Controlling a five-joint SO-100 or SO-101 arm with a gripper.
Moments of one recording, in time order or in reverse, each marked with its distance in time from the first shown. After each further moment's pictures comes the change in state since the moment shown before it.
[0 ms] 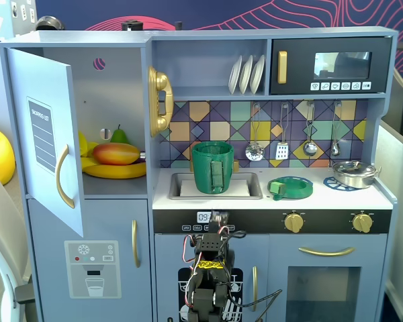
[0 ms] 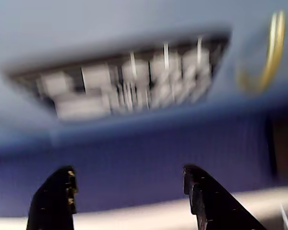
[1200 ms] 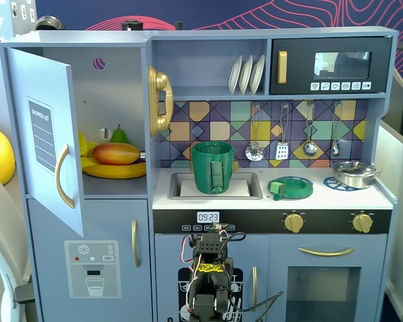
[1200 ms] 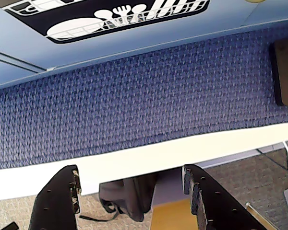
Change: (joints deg) arm -0.7 1.3 -0.4 19.8 2.9
